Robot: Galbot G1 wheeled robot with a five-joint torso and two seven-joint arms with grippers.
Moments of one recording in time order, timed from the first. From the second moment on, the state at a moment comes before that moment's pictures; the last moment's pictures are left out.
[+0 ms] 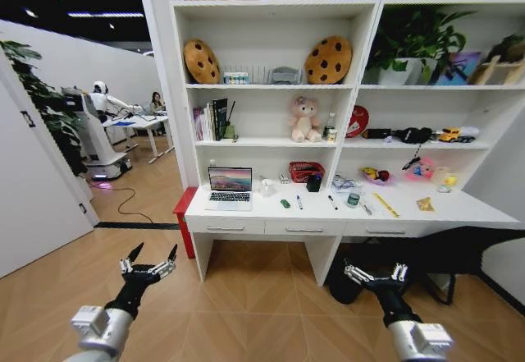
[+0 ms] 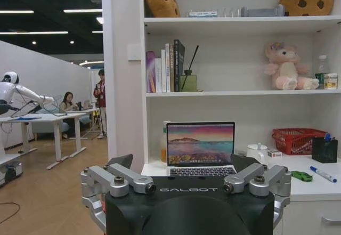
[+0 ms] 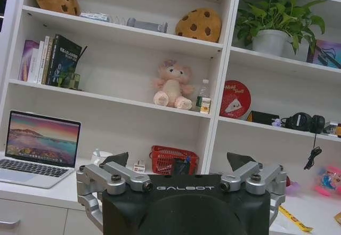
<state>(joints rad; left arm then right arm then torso) 1.77 -1.34 -0.84 -2.37 -0.36 0.18 0.12 -1.84 1.47 0.83 2.36 0.10 0.00 -0.06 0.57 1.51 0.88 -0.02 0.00</state>
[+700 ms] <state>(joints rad) 1.80 -1.35 -0.84 -2.37 -0.36 0.18 0.15 -1.86 1.48 0.83 2.37 0.10 0.01 -0.07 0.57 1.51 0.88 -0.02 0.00</state>
